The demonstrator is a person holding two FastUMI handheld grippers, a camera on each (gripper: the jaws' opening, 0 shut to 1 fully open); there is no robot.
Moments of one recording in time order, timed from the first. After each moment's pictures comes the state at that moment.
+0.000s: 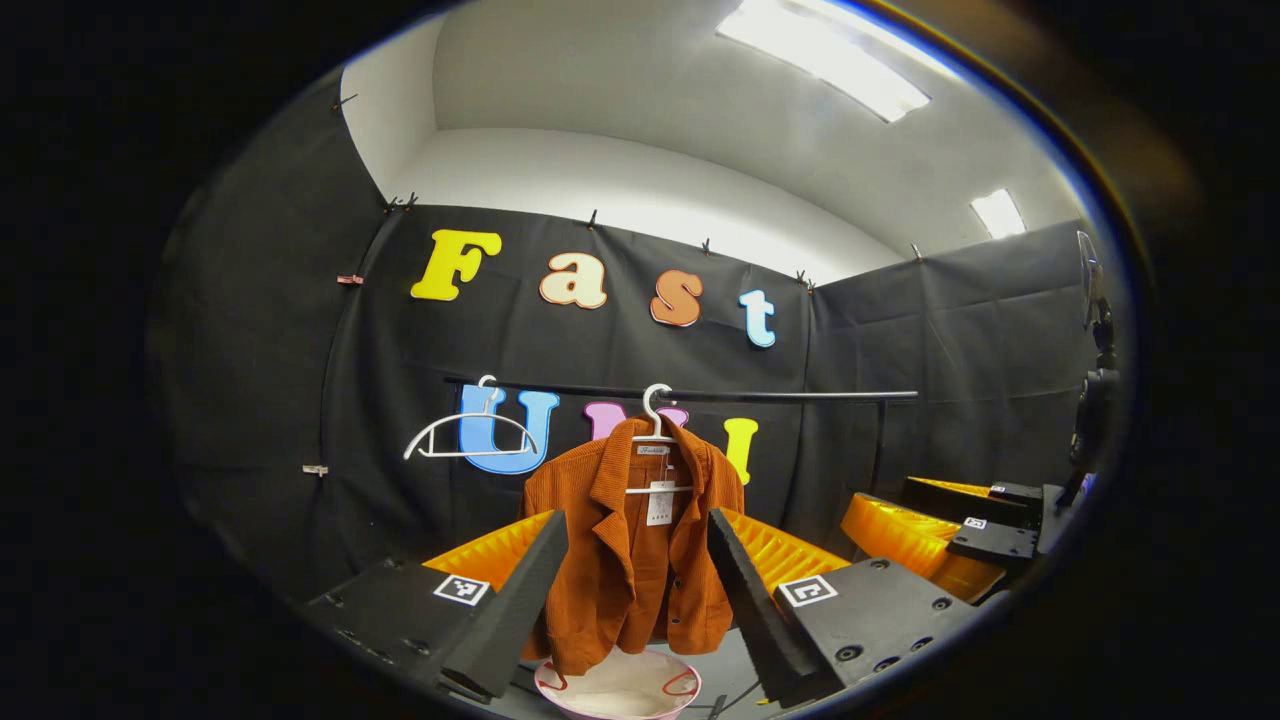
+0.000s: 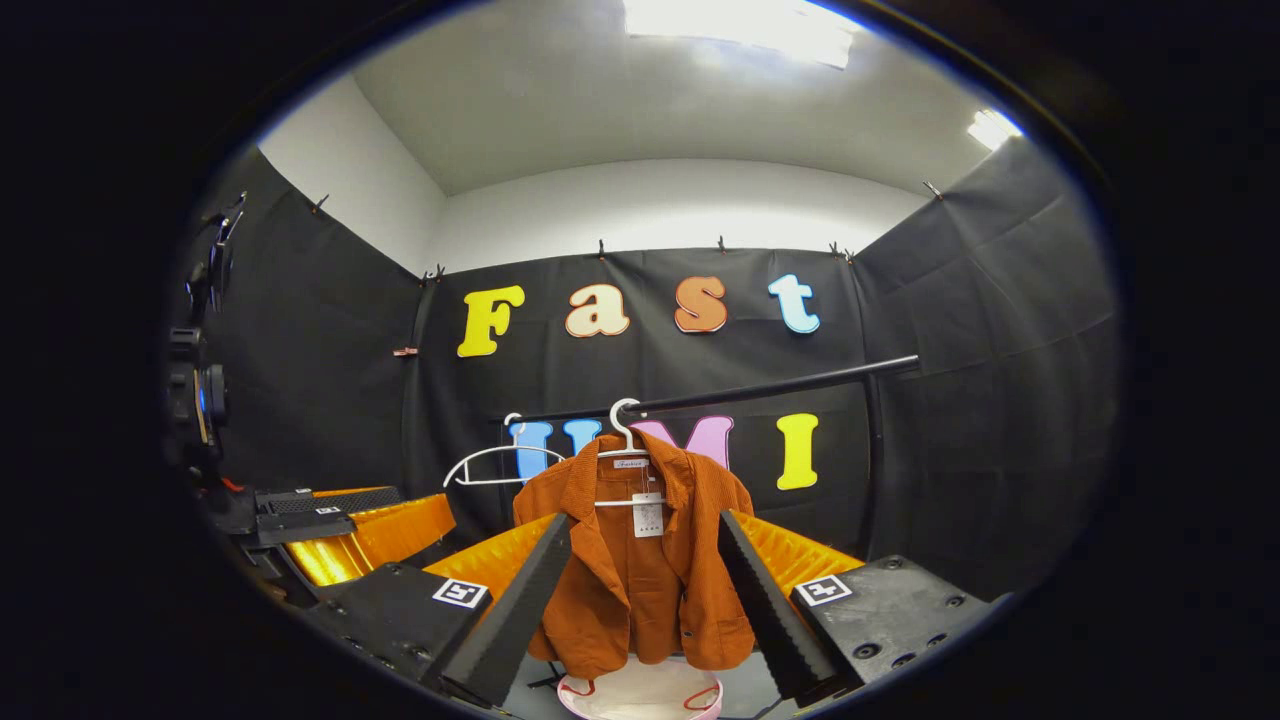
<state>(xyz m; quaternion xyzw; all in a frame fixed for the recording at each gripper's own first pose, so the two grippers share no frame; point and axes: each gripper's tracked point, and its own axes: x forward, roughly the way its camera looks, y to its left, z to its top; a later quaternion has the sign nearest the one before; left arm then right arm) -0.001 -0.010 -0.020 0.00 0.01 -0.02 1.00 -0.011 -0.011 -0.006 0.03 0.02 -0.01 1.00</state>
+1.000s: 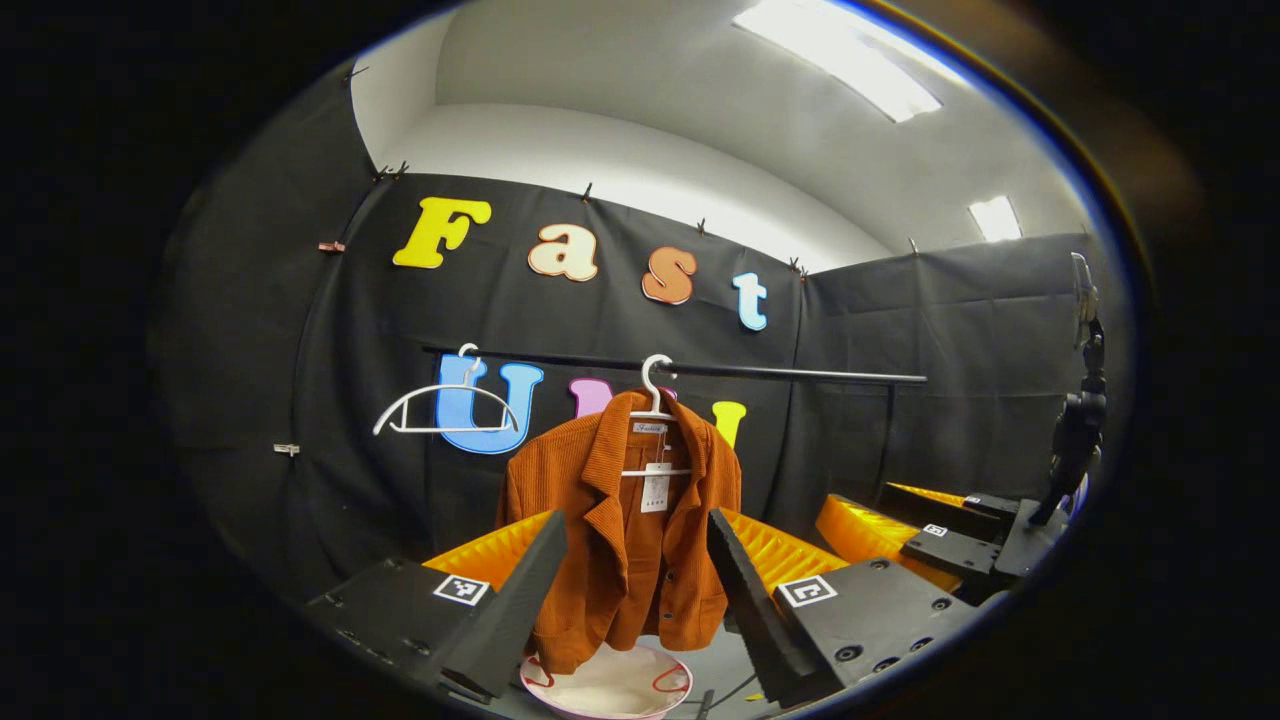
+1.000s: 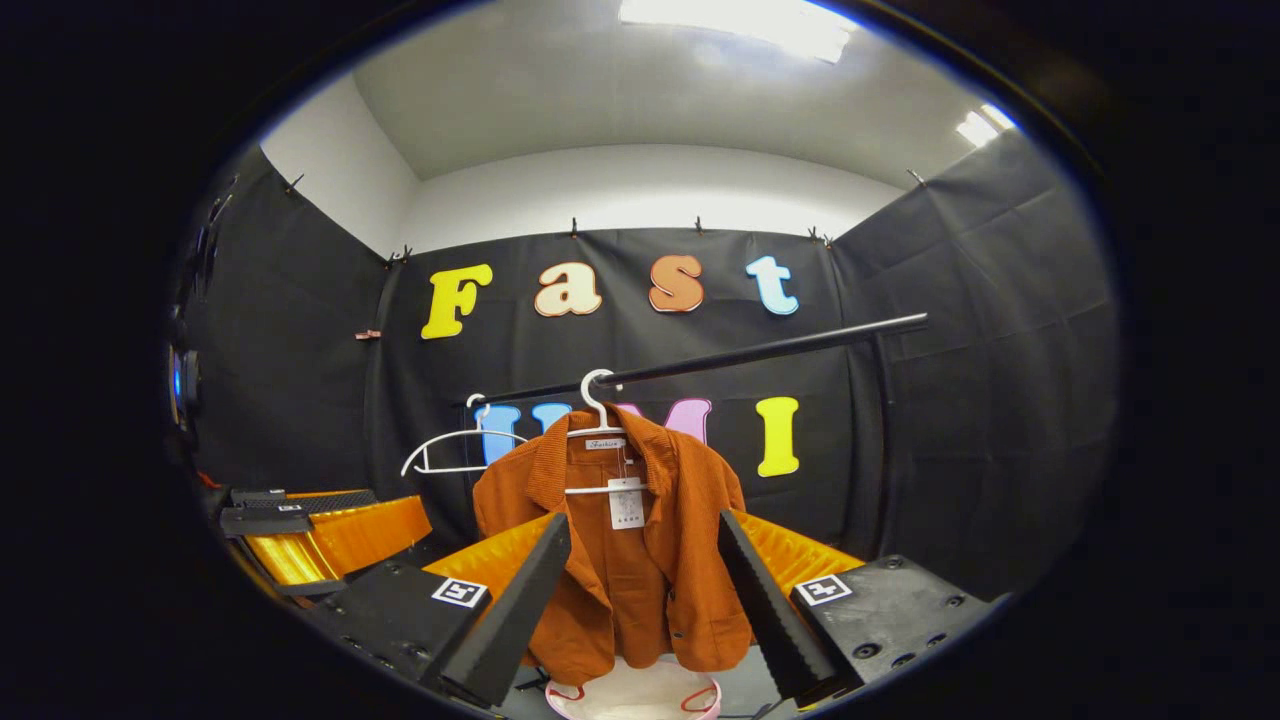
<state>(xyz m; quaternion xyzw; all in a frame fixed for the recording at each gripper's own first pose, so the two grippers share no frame) 0.060 0.006 -0.062 -0.02 0.04 -0.04 1.00 0.061 -0.018 -0.067 0.03 0.04 -0.04 1.00</state>
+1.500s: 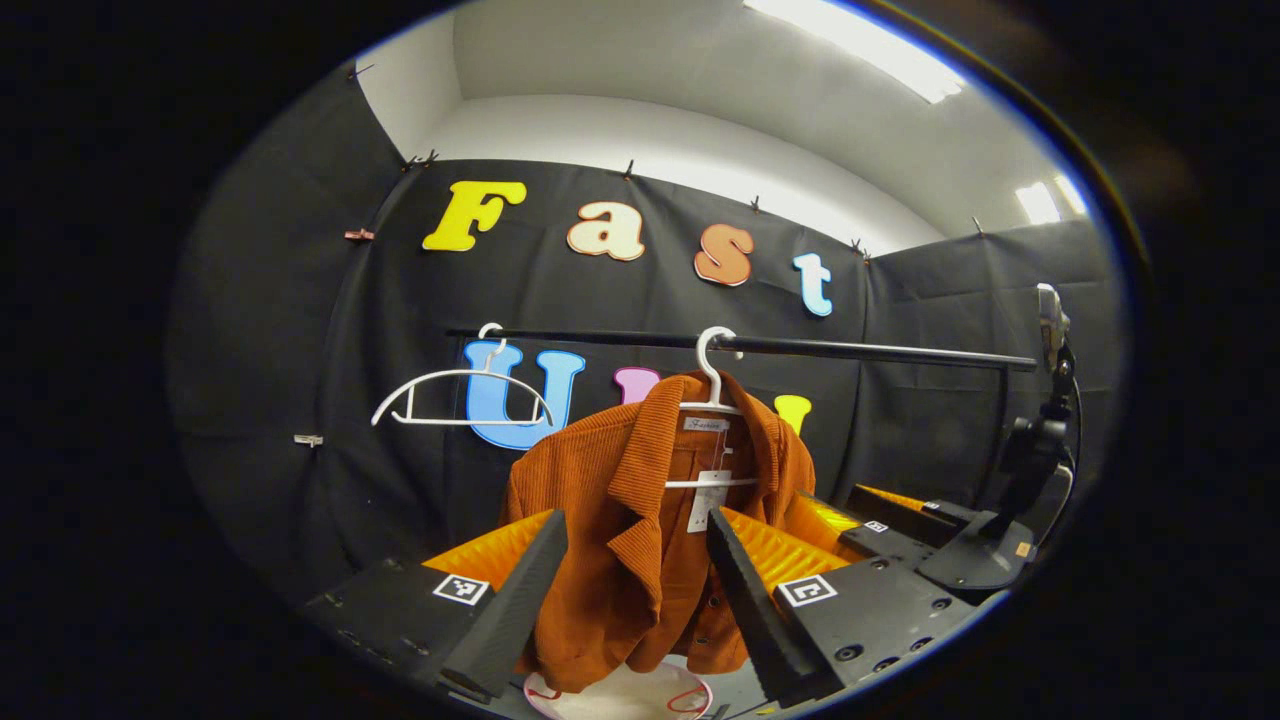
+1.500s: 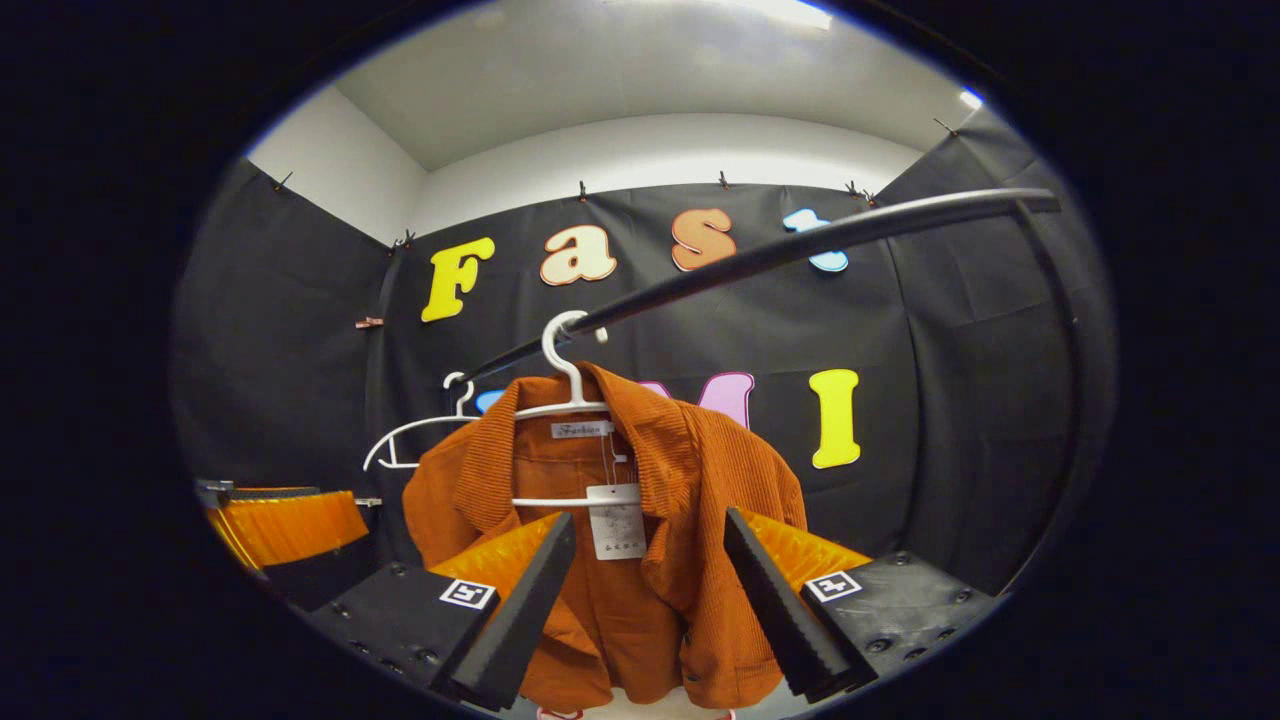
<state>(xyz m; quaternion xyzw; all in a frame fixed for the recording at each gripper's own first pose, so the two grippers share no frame) 0.166 0.024 -0.094 -0.03 0.05 0.06 1.00 0.220 -0.052 -0.153 0.05 0.06 0.01 1.00</state>
